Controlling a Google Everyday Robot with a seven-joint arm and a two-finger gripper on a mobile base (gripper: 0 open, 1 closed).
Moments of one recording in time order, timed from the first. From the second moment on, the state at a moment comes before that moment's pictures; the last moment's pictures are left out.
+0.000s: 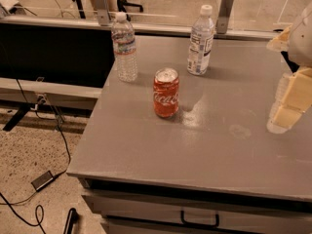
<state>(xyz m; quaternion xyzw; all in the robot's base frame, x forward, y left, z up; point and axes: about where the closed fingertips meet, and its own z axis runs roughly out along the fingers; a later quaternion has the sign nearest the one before) 0.438 -0.216 0.978 -0.60 0.78 -0.04 0.16</state>
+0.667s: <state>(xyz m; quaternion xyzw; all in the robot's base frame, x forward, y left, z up) 0.445 -0.210 0.983 -0.61 0.78 -0.04 0.17</state>
